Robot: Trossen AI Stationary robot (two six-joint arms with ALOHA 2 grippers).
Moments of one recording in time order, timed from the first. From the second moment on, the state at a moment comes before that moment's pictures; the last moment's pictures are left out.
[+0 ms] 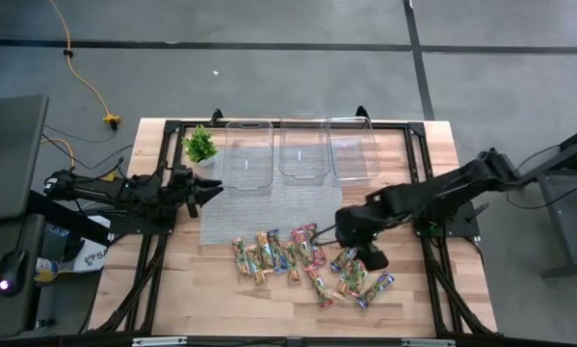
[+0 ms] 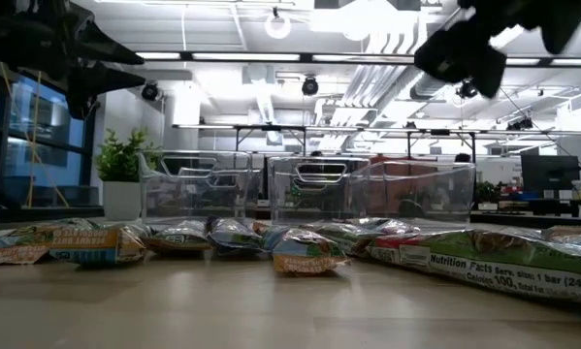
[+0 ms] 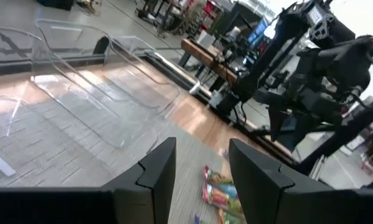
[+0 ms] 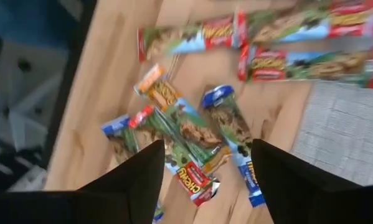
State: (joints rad) left arm -0.17 0.20 0.22 -0.11 -0.45 -0.61; right arm 0.29 1.48 1.13 -0.86 -0.29 0.03
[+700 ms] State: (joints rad) left arm -0.17 0.20 0.22 -0.19 -0.41 -0.61; right arm 0.39 1.79 1.13 -0.73 -0.21 -0.18
